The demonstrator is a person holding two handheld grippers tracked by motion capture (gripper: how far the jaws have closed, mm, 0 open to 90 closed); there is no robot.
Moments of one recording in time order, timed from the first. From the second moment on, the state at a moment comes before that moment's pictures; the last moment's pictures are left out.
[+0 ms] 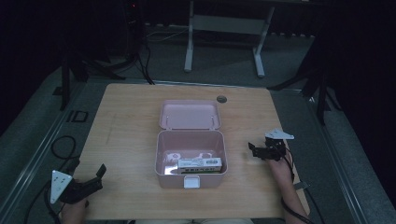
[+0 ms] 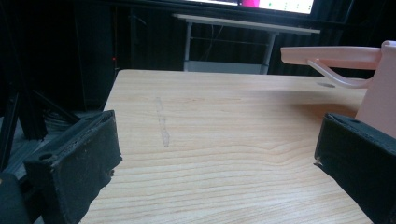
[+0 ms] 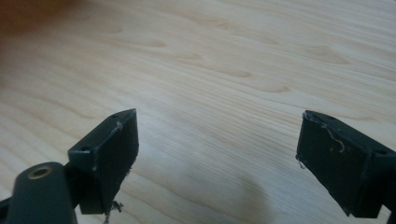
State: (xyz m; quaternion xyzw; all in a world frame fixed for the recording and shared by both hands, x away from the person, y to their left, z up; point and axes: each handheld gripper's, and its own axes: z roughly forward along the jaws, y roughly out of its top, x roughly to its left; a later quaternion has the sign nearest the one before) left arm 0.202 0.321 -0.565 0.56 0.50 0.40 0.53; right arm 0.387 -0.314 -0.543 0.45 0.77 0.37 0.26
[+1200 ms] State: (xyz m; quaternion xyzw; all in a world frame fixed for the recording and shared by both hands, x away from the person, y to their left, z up) left arm 0.202 0.322 -0.565 0.55 0.50 0.39 0.54; right arm 0.381 -0.349 -0.554 0.57 0.68 0.40 0.24
